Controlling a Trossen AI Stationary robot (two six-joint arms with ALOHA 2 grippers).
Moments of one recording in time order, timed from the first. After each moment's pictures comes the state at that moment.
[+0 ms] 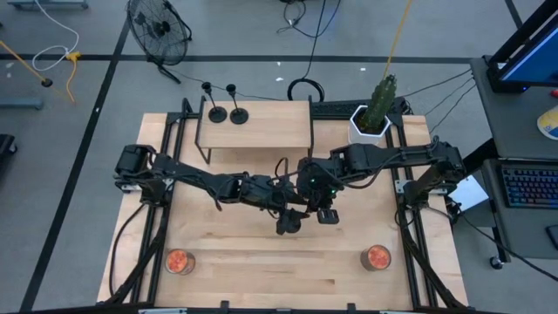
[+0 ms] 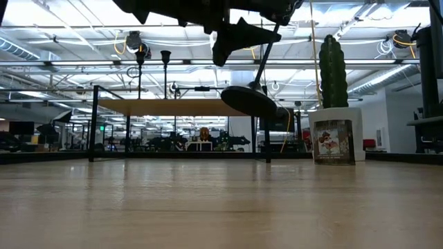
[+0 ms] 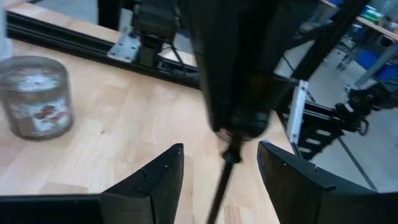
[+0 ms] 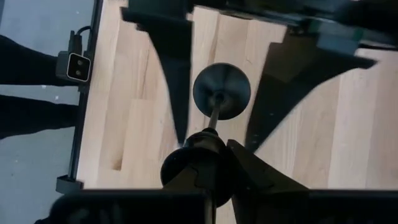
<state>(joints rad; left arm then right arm) -0.14 1.75 1.12 0.34 0.03 -0.35 0.10 1.66 1.68 -1.12 -0.25 0.06</state>
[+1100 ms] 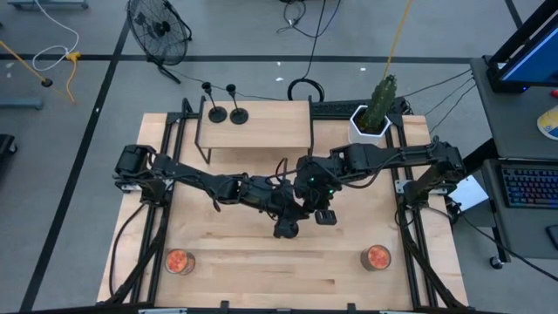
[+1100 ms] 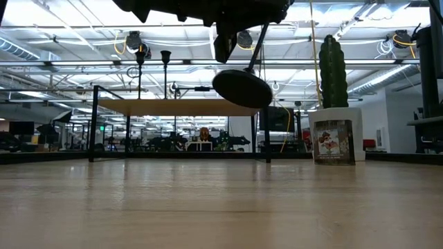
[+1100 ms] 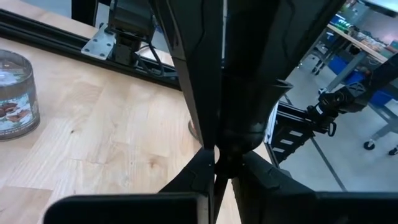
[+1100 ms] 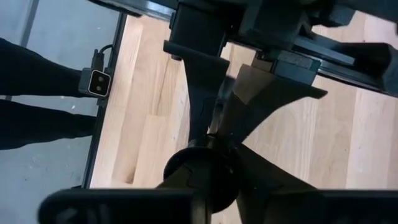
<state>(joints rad) -0.14 1.75 1.12 0.37 0.10 -0.40 0.11 1.66 1.68 -1.04 -0.31 0.07</state>
